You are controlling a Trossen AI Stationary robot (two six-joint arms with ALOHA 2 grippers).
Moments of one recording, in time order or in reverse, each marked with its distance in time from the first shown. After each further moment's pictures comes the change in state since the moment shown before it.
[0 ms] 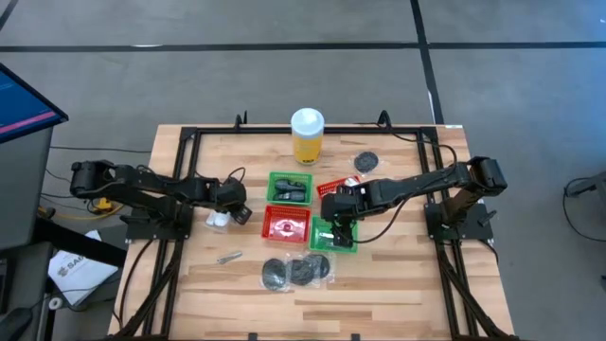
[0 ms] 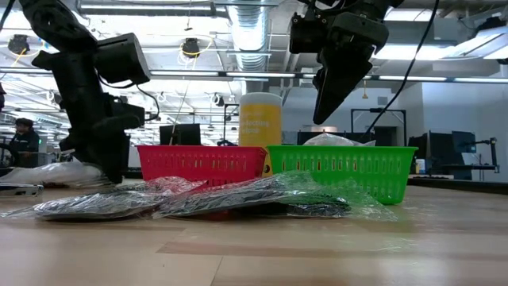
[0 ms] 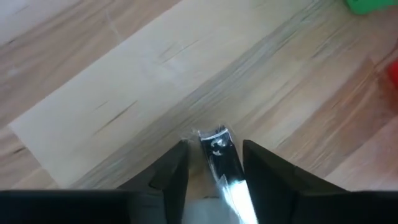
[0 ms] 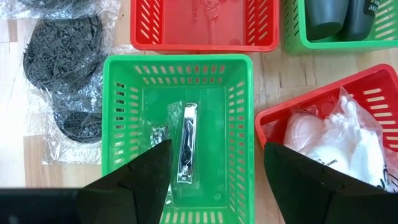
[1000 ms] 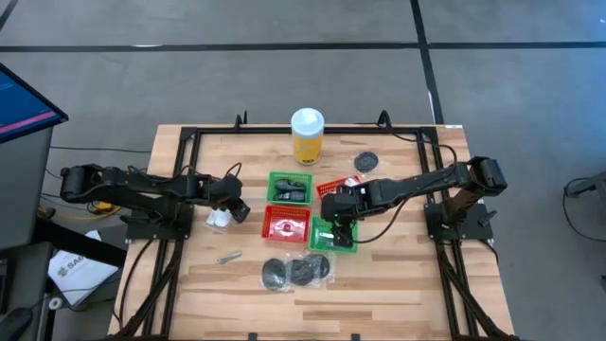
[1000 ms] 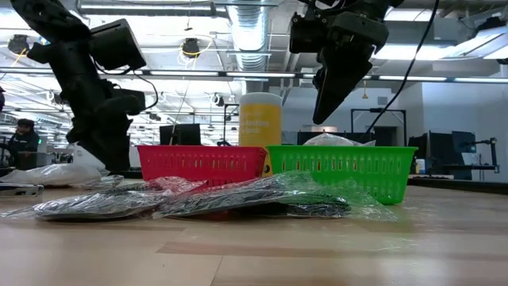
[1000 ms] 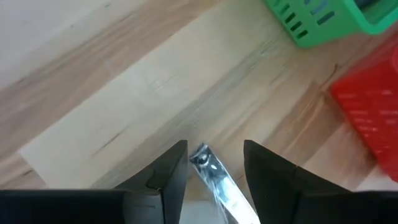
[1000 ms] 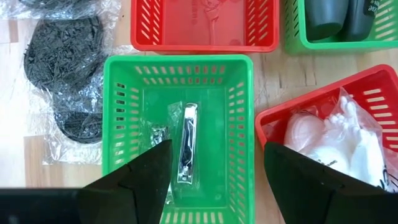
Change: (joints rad) left arm 0.035 -0.148 -0.001 -0.008 -0.015 0.088; right arm 0.000 0.000 0.000 0.001 0.000 0.001
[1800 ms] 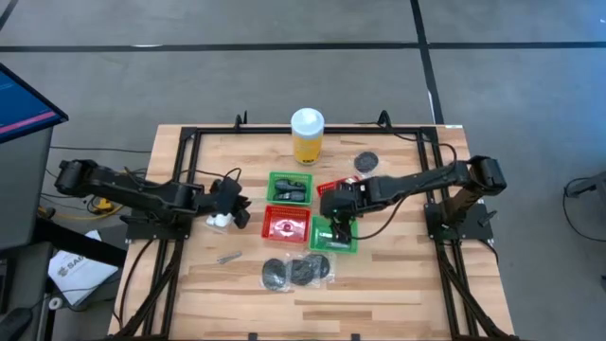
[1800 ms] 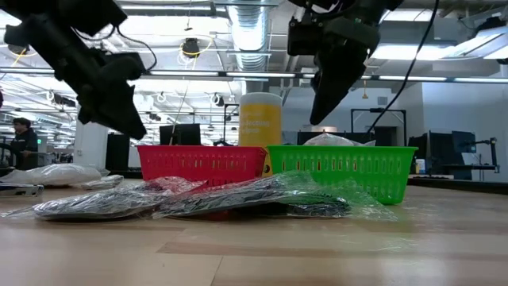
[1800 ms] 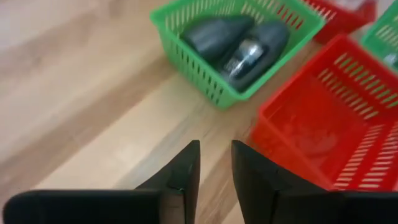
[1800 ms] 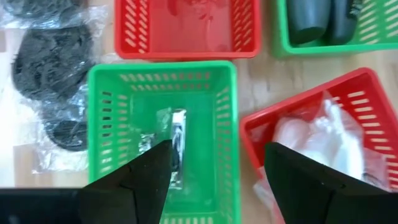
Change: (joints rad) left arm -0.240 -0.129 0.000 0.105 -0.269 -0.023; right arm -0.033 0.000 0.000 0.010 0.000 -0.009
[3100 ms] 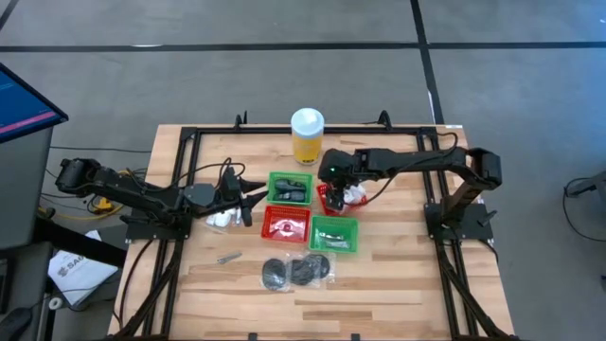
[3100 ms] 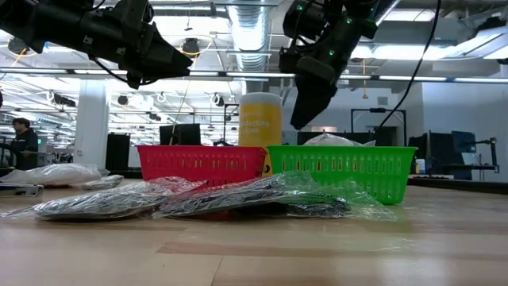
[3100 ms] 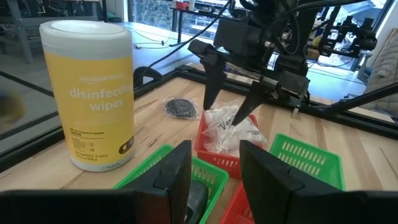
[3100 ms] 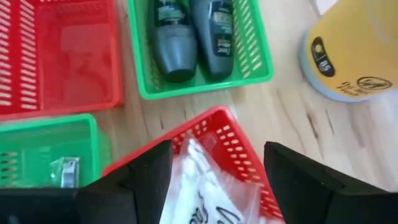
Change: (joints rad) left arm -0.033 0.008 -0.095 0.801 -0.071 0.501; right arm -0.271 0.000 -0.005 0.107 -0.015 -0.162
